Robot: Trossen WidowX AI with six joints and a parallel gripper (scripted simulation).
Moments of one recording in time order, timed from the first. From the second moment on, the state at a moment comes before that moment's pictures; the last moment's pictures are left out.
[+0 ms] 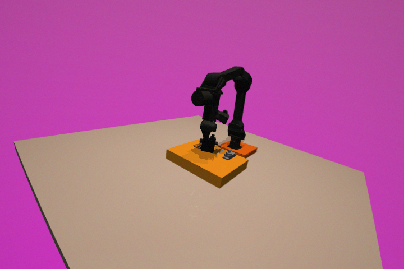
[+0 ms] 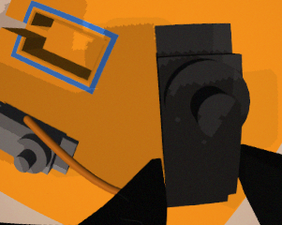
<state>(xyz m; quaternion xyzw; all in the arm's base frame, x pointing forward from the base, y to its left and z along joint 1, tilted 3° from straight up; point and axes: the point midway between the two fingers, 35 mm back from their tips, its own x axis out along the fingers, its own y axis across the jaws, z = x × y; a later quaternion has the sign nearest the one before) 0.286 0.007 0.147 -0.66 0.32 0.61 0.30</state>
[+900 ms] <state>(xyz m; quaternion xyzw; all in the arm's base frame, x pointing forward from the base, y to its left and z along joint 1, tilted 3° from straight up) 0.285 0.014 0.147 -0.72 0.11 0.68 0.09</state>
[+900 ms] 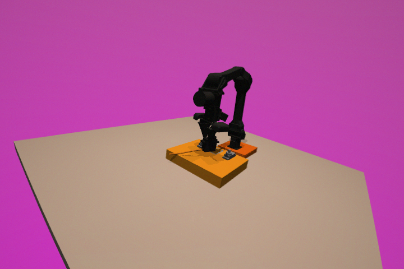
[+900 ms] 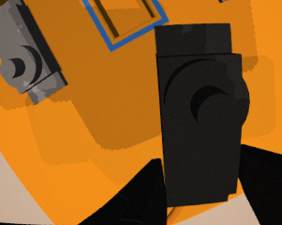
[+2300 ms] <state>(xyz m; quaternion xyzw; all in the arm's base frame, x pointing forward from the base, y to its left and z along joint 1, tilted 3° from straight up) 0.285 0.014 0.147 -0.53 0.49 0.48 0.49</state>
